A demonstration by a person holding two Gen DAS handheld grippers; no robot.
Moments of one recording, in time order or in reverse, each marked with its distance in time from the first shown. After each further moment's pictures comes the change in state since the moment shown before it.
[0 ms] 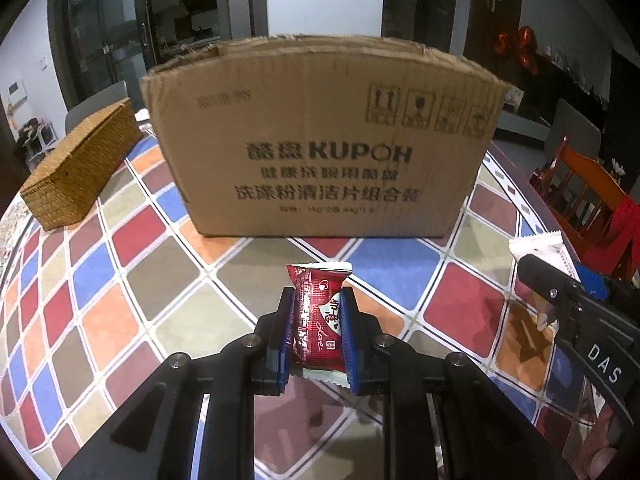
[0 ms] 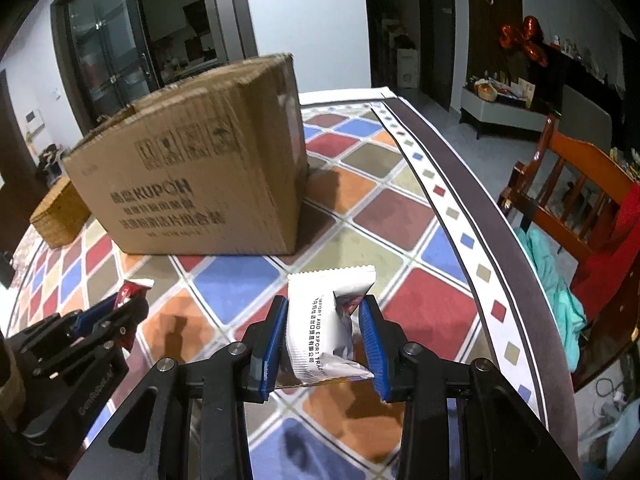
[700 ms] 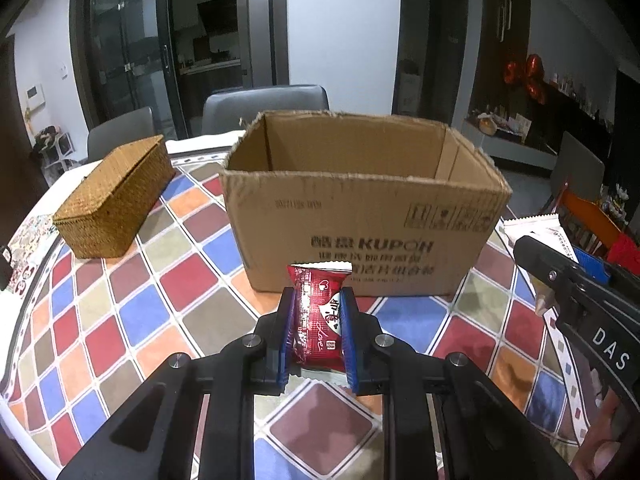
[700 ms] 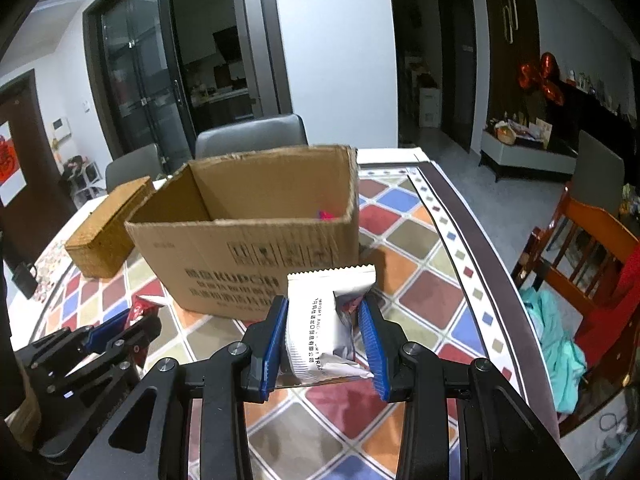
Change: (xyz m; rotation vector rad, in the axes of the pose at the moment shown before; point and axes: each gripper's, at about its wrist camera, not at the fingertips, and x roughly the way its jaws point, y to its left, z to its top) left arm -0.050 0.033 0.040 -0.034 -0.099 0.027; right arm -0.043 0.043 0.050 -0.057 -0.129 0.058
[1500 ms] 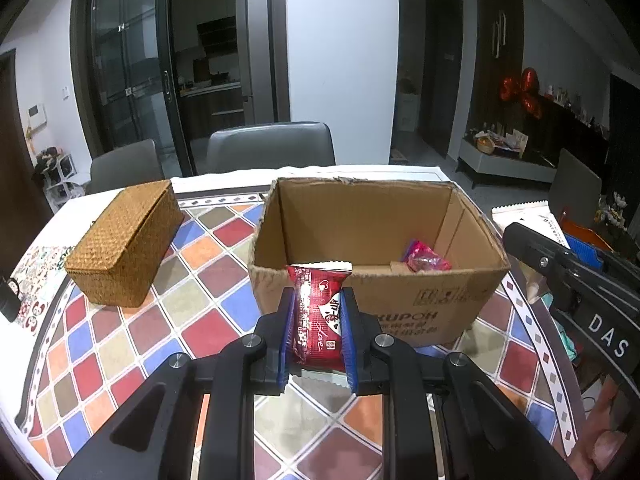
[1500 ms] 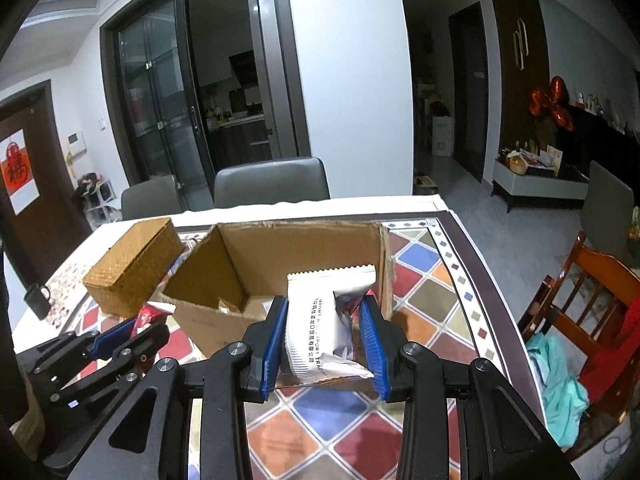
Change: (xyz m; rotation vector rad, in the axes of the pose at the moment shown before) left arm -0.017 0.017 0.054 0.022 -0.074 0.007; right arm -0.010 0.019 0.053 -0.021 -0.096 0.045
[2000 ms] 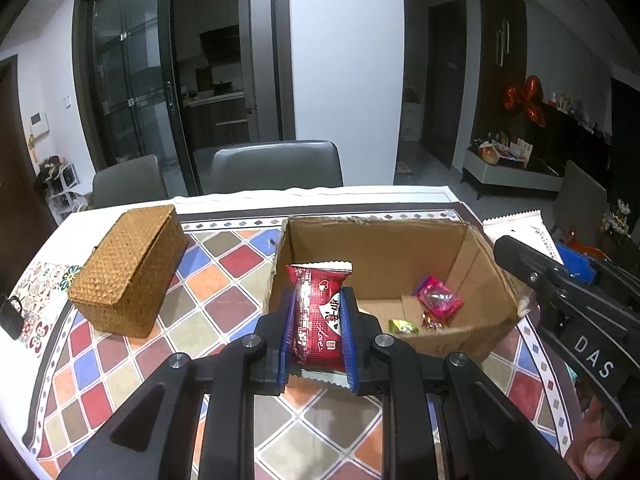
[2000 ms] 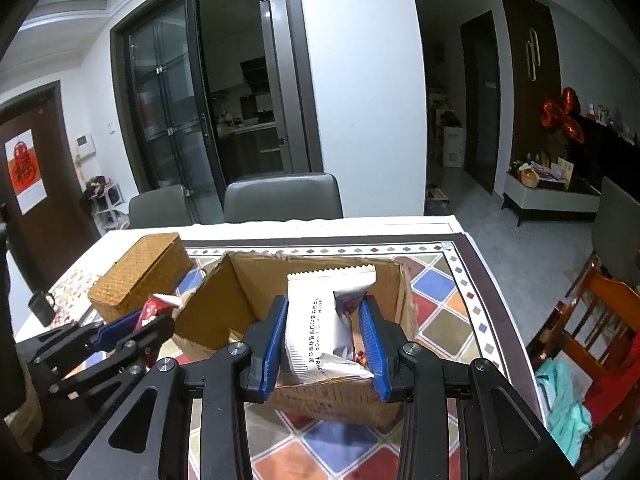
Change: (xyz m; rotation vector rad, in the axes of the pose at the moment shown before) left arm 0.015 0.011 0.037 -0.006 -0.031 0.008; right arm 0.021 0.009 0.029 -0.025 -0.021 0.032
